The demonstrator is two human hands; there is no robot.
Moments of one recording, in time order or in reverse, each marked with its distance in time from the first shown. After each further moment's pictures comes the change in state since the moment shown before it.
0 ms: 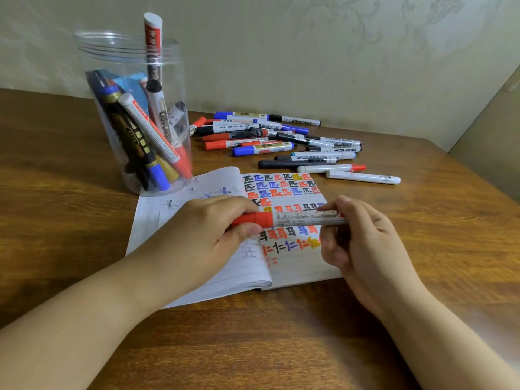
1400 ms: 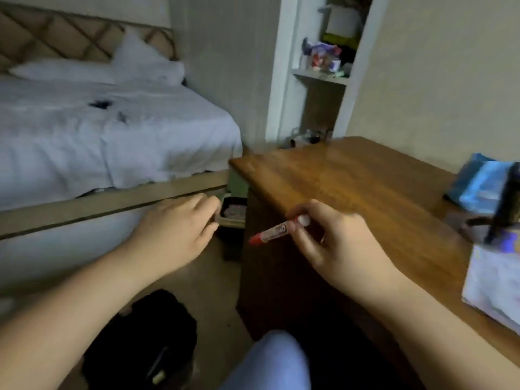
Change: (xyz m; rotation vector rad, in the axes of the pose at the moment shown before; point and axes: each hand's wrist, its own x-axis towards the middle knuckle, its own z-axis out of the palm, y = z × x) left_hand -0.397 0.069 -0.184 1.168 0.370 -0.826; right_hand -0.181 0.011 0.281 -0.580 -1.115 -1.134
